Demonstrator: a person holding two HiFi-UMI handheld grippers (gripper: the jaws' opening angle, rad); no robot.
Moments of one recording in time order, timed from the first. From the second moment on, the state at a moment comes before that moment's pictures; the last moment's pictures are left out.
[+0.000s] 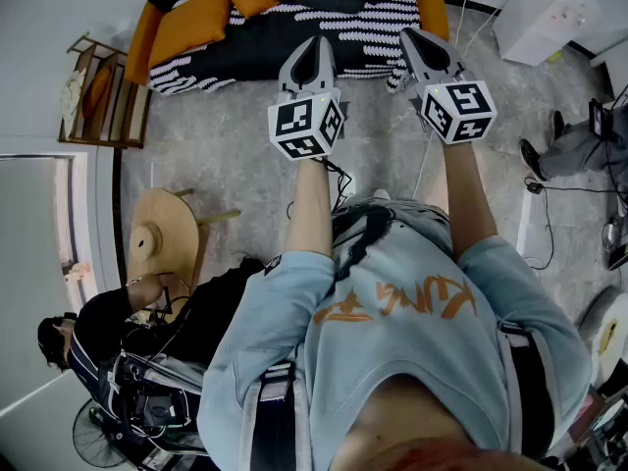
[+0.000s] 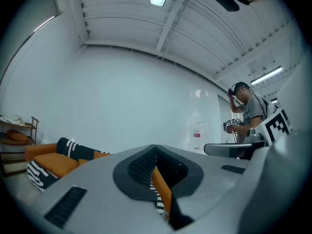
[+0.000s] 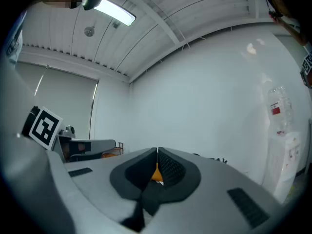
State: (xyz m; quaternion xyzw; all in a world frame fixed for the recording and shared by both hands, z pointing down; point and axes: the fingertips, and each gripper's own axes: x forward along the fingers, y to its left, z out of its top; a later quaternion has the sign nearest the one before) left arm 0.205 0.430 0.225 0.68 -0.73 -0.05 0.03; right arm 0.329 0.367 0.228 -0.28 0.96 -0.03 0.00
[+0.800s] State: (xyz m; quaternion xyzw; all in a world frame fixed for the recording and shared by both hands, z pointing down) left arm 0.219 0.427 0.241 0.68 -0.73 -0.05 0.05; right arm 0.346 0.356 0.248 -0.27 0.96 -0.07 0.00
